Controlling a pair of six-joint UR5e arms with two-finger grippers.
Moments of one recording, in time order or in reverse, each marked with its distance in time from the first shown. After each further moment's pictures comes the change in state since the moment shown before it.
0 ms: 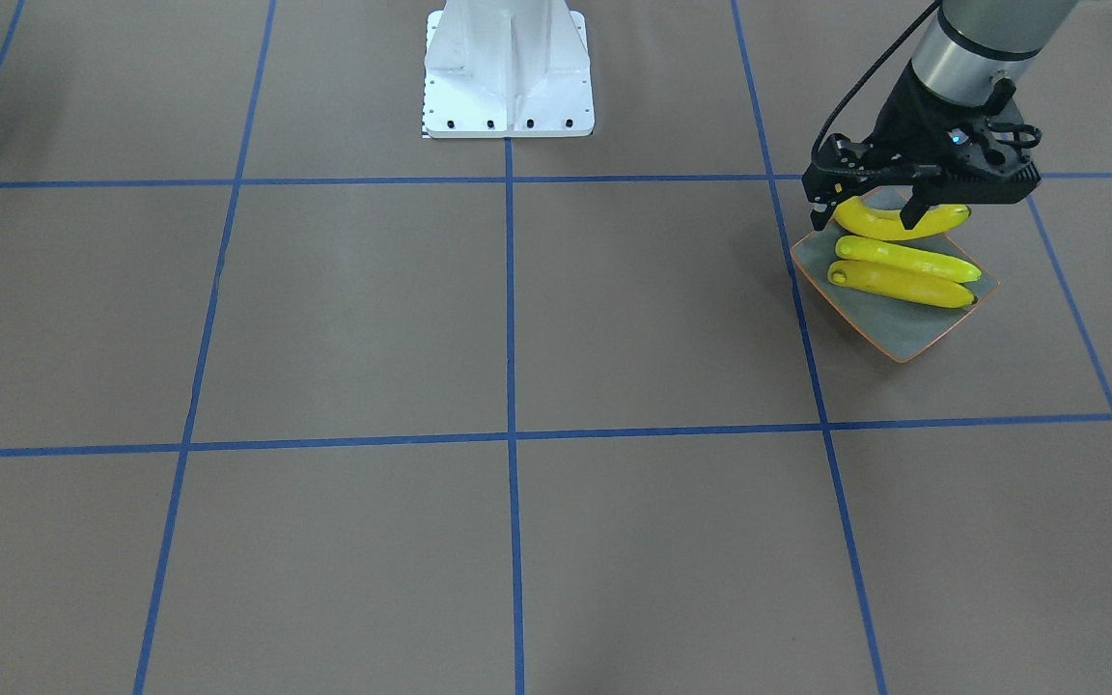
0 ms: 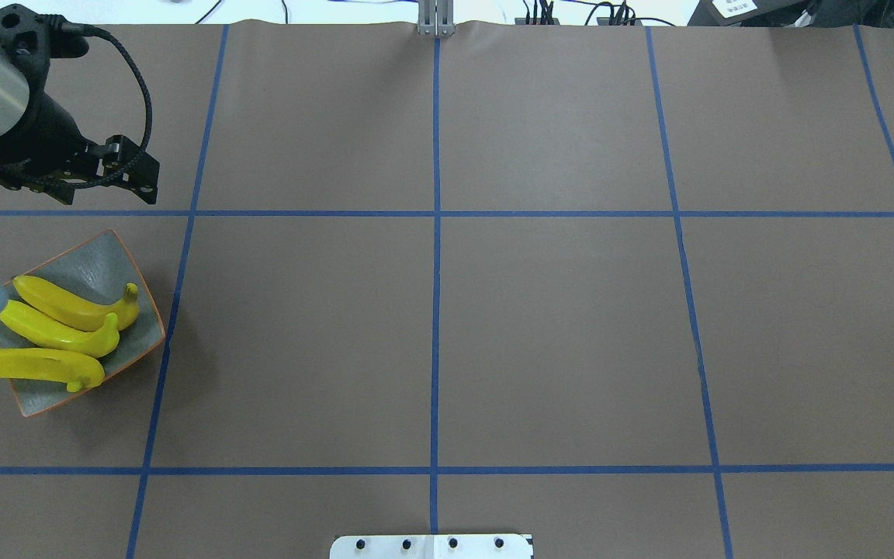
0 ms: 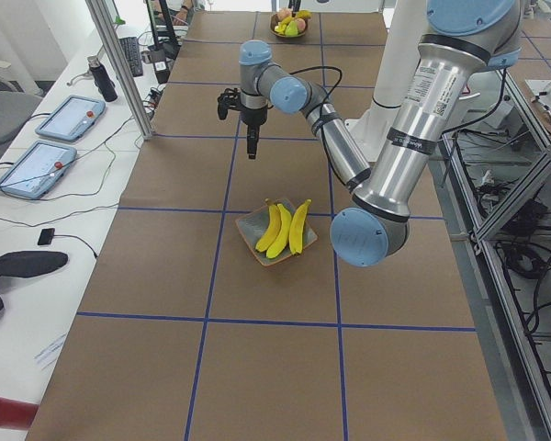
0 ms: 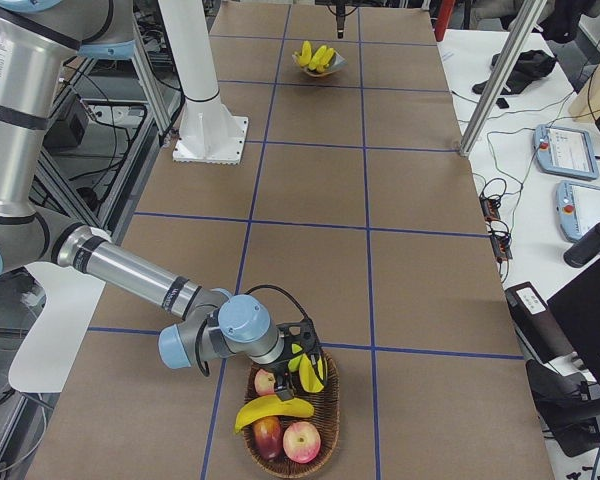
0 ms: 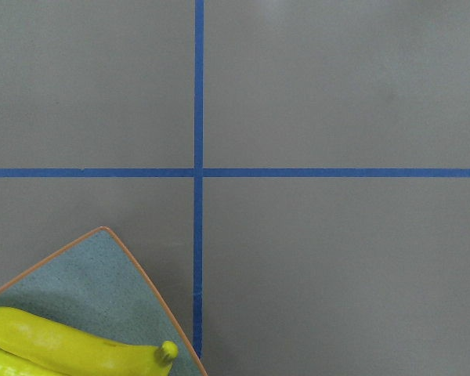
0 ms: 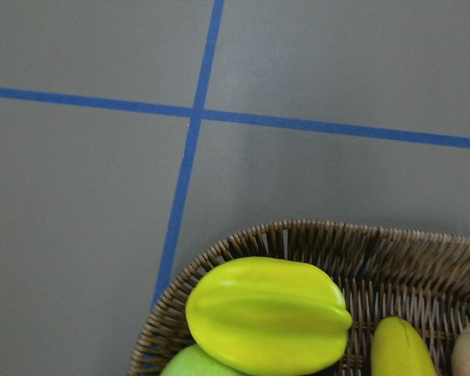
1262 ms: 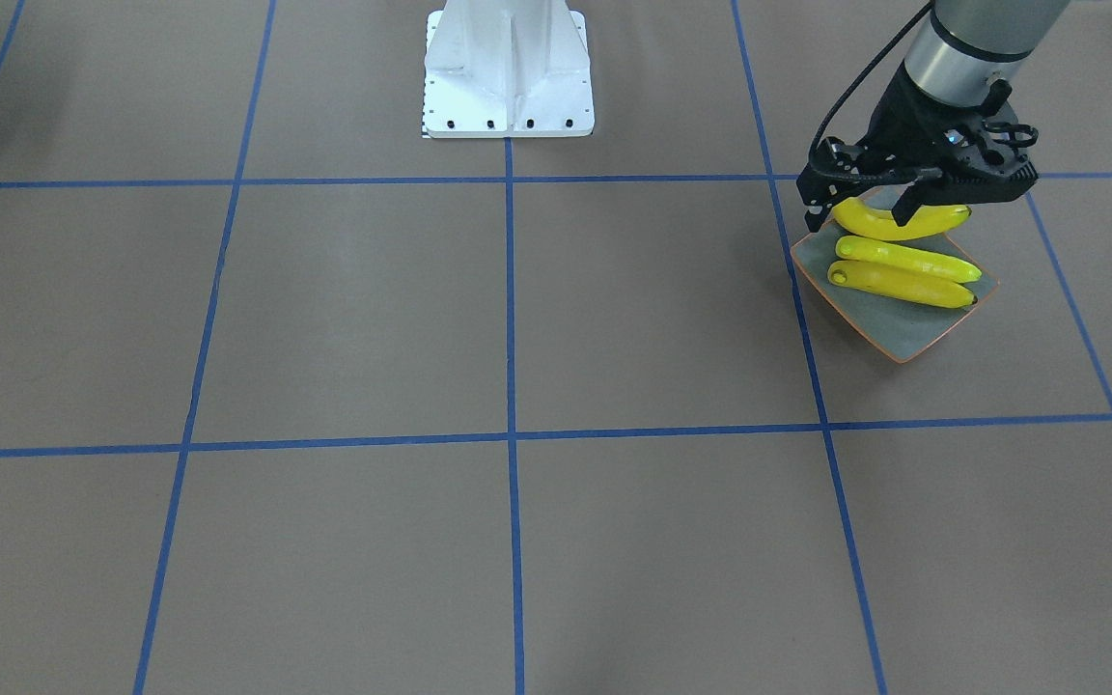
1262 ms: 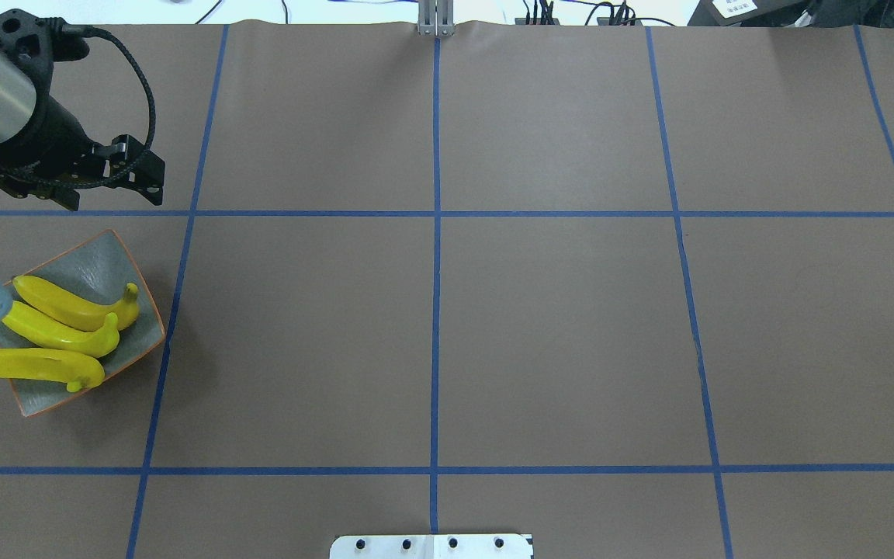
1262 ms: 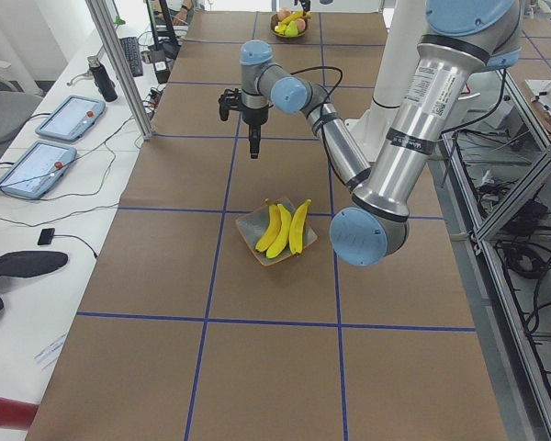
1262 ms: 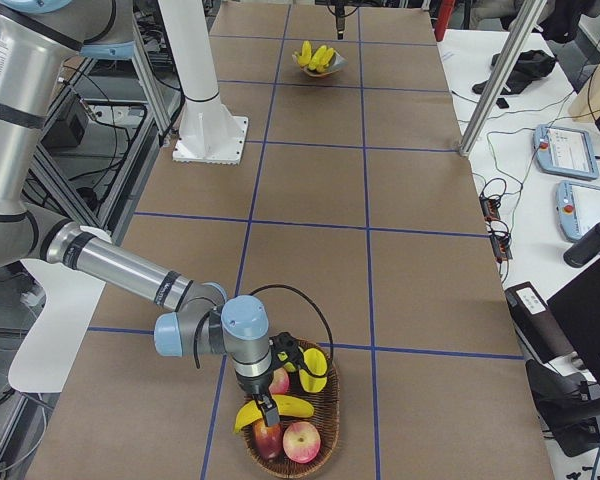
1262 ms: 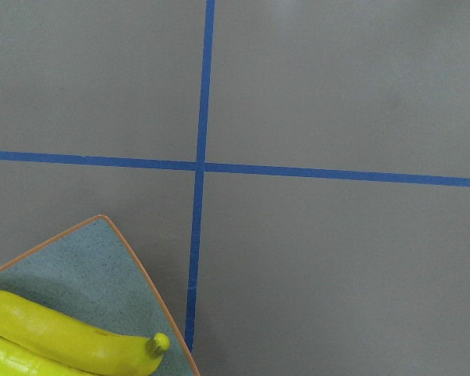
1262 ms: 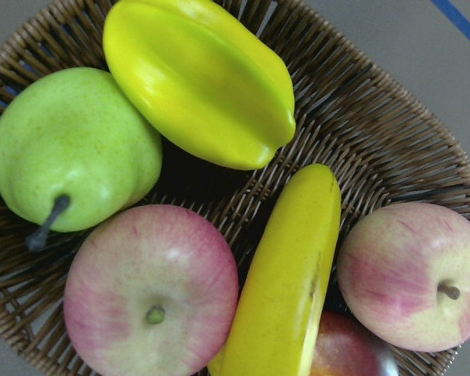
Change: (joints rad) left arm 0.010 -0.003 0.000 -0.004 -0.002 -0.077; right arm -0.052 -0.052 0.053 -0.211 -0.273 -0.382
